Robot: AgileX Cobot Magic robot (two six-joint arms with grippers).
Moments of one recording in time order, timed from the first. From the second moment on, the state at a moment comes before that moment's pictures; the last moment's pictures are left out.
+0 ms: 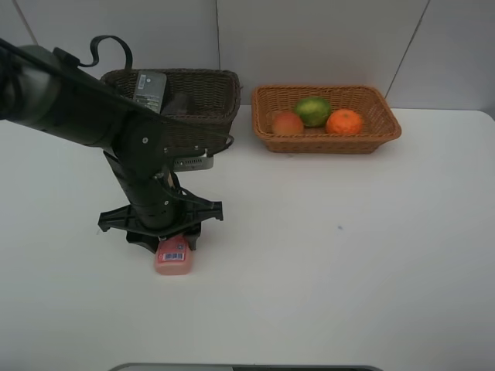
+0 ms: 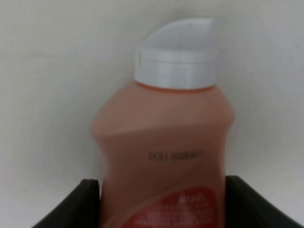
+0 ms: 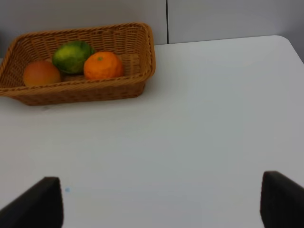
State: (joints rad) left arm -0.69 1.92 -0.93 -0.02 0.50 -0.74; right arm 0.06 -0.01 -0.53 -0.14 1.06 0.12
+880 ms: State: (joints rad) left arm -0.64 1.85 -1.14 0.01 0.68 -0.61; right arm 0.06 -0.01 -0.53 -0.14 1.06 0.12
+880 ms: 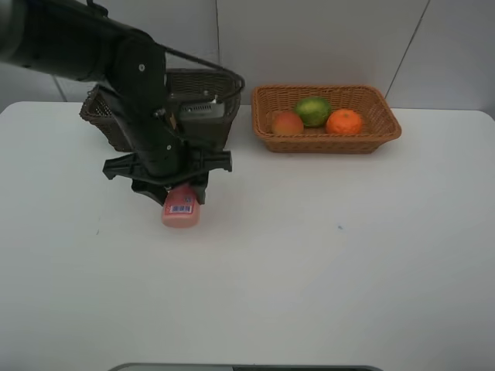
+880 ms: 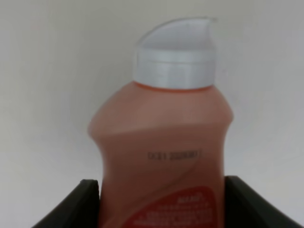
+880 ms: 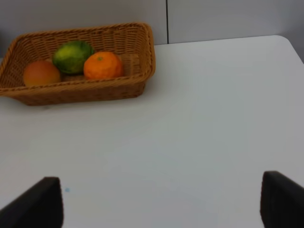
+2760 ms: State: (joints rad) left arm -0.44 2.22 -1.58 0.35 0.16 -0.50; right arm 0.06 -0.01 -0.52 -0.14 1.06 0.12
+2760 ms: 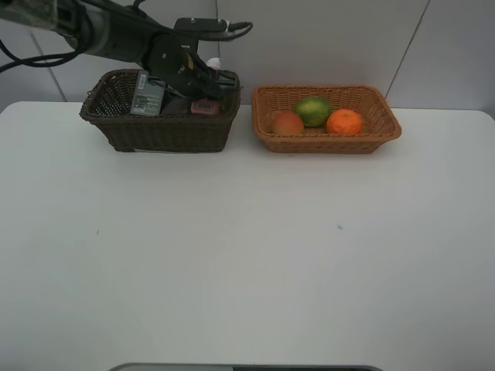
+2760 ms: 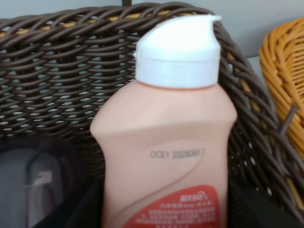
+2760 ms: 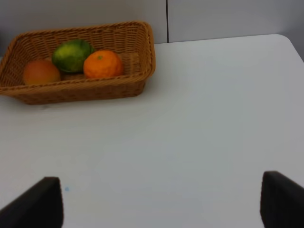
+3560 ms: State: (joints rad) left arm -0.44 2.09 -1.57 0.35 0.43 -0.50; right arm 0.06 -0.01 -0.52 -0.14 1.06 0.11
